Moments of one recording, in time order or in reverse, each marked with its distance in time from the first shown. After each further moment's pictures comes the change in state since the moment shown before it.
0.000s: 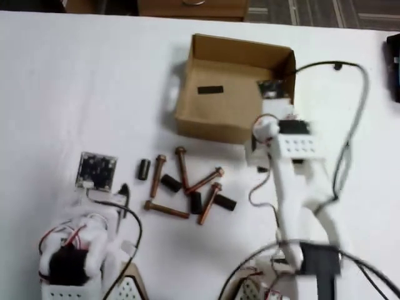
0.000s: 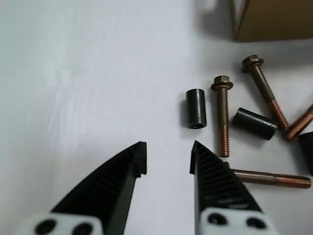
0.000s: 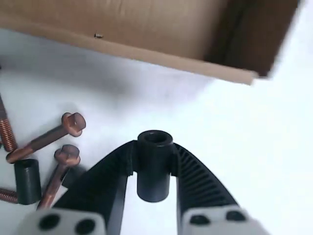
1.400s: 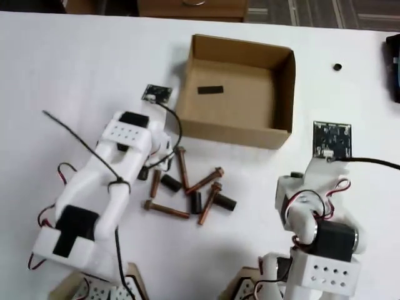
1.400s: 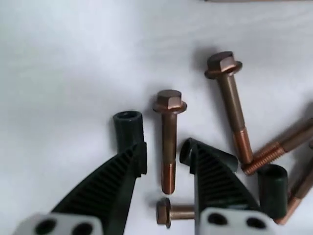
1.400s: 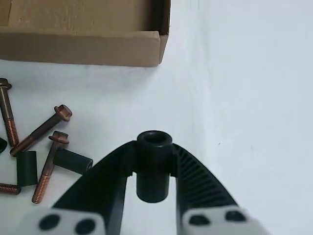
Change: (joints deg) left arm 13.1 100.6 -52.1 -8.6 13.4; right arm 10.8 -54.1 18.7 13.5 0.0
